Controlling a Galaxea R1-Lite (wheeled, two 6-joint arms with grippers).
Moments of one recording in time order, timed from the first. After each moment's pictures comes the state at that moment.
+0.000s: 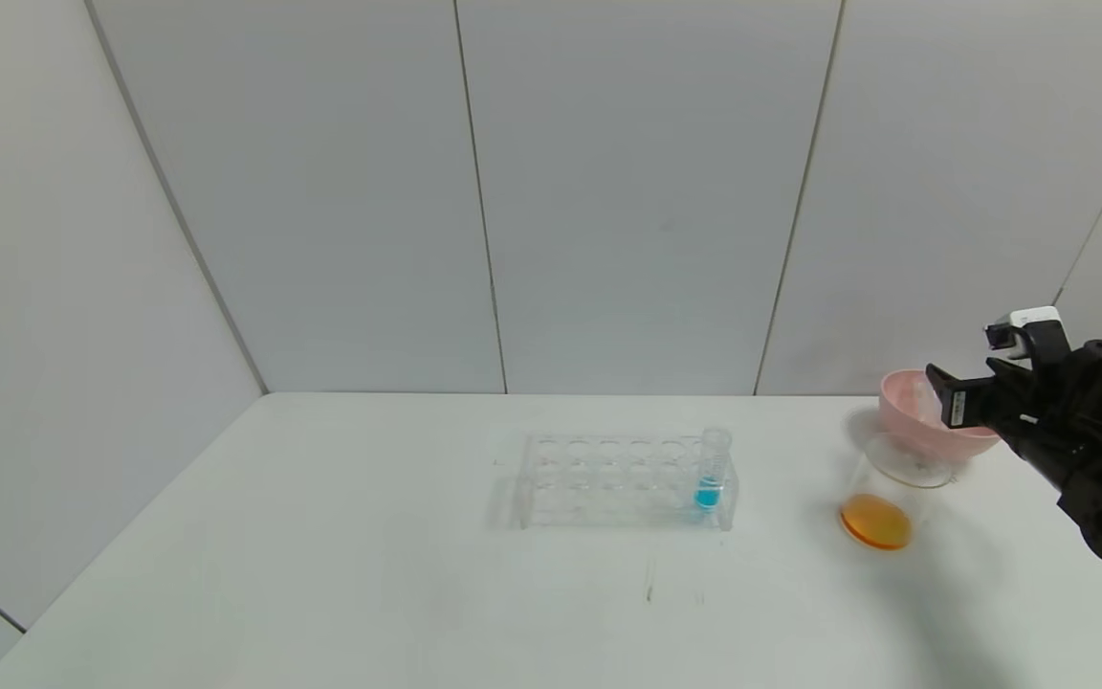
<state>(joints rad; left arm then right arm) 0.00 0.00 0.00 0.00 0.00 0.00 -0.16 2.10 -0.81 -1.23 0.00 -0.21</state>
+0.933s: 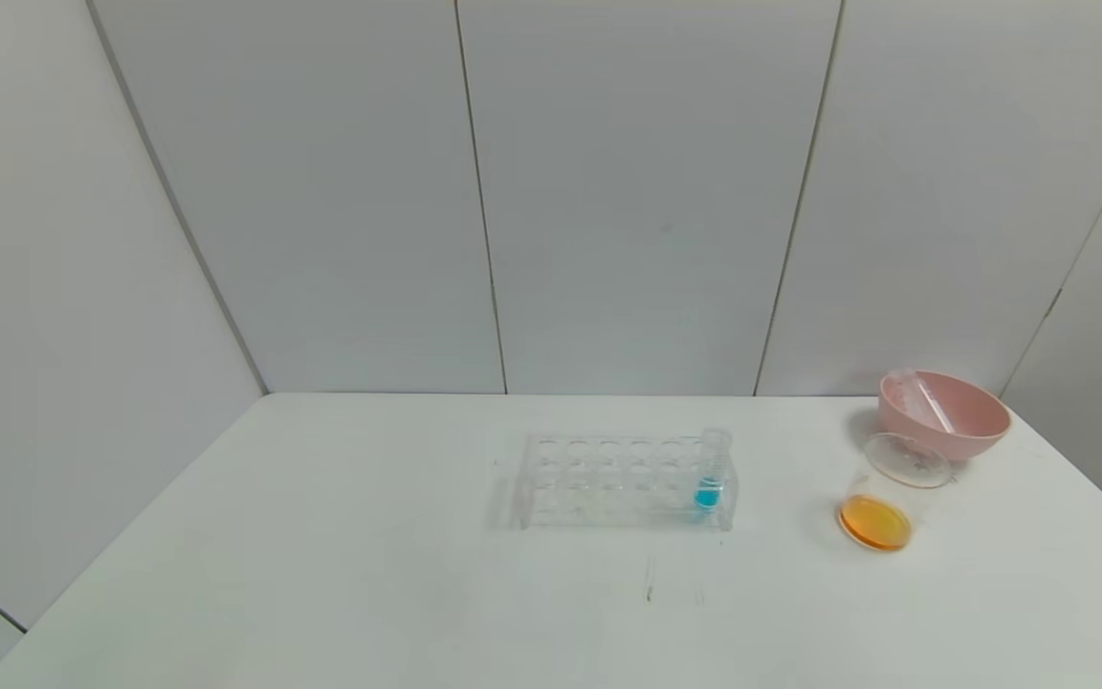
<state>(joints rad) 0.00 0.00 0.00 0.00 0.00 0.00 -0.19 1.05 -0.72 -0.59 -0.02 -0.03</state>
